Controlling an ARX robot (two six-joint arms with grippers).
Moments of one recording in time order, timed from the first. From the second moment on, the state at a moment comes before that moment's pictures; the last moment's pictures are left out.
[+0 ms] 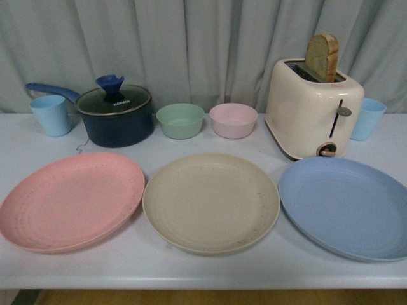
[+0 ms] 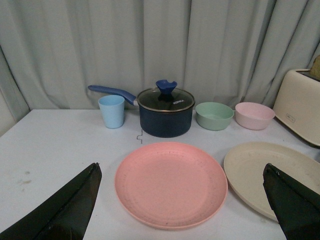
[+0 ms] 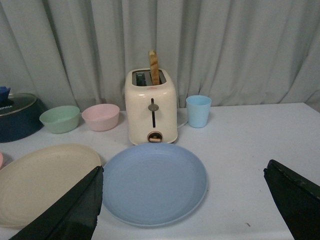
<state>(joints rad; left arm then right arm) 0.00 0.01 0.01 0.00 0.00 -0.01 0.00 0.00 0.01 0.00 0.00 0.01</state>
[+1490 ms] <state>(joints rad) -0.01 0.02 0.03 -0.06 -0.04 -0.02 0.00 0.00 0.01 0.00 0.00 0.01</state>
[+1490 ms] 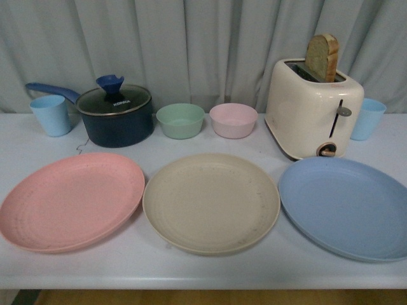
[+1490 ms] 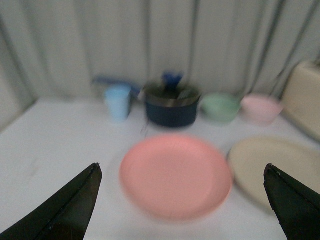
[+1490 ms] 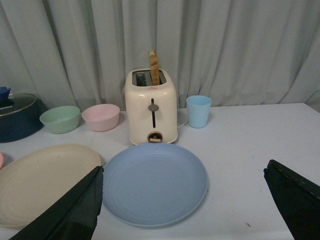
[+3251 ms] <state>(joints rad) 0.26 2.05 1.05 0.05 0.21 0.21 0.00 0.00 0.01 0.00 0.00 0.01</state>
